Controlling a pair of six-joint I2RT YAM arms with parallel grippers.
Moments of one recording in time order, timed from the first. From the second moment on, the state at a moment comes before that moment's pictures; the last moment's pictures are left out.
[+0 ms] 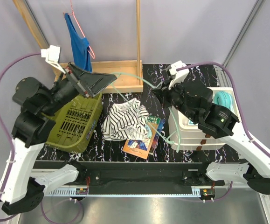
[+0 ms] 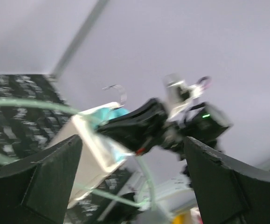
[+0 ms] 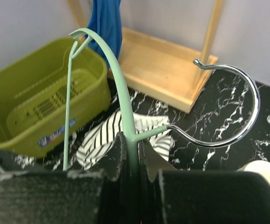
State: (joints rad) left arm -0.53 0.97 1.63 -0.47 0.35 -0.80; right arm 0.94 1.13 1.51 -0.50 0.33 0.15
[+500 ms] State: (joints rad) left arm -0.53 1.28 1.68 -0.44 0.66 -0.71; right arm 0.94 1.12 1.48 -0.65 -0.12 0.12
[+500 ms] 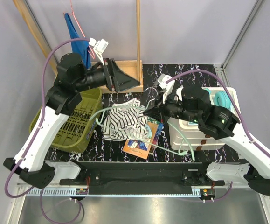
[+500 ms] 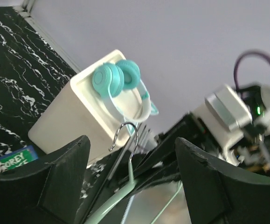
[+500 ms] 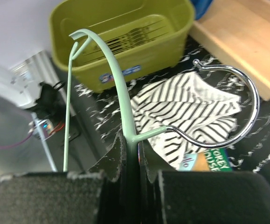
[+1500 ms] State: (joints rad) left arm -0.65 1.00 1.17 -0.53 0.93 -0.56; right arm 0.94 1.08 1.44 -0.74 -0.35 0.30
